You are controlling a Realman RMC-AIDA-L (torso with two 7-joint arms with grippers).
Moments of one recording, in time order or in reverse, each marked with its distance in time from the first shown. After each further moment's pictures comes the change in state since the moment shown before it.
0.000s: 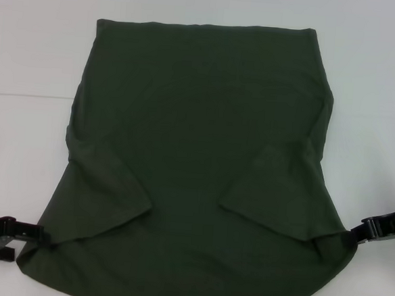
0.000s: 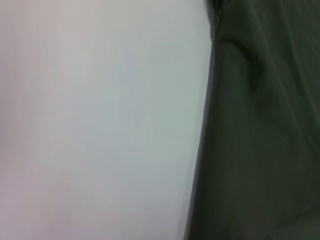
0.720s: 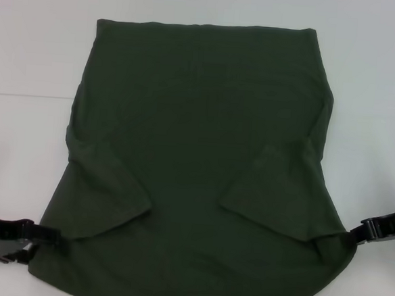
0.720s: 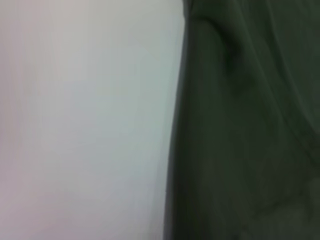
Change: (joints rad) left arm -0.027 -0.006 0.031 -0.043 -0.011 -0.002 -0.002; right arm 0.000 0.002 0.000 0.000 0.000 -0.003 -0.003
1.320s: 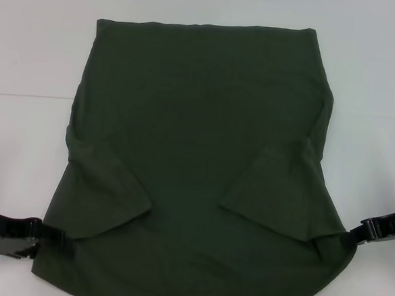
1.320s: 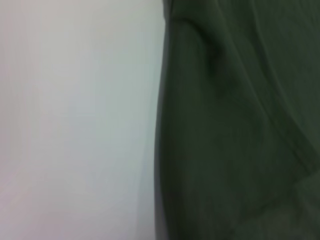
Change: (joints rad) left arm -0.014 0.000 0.015 -0.017 -0.018 -0.001 0.020; right arm 0.000 0.000 0.000 0.000 0.000 0.000 0.000
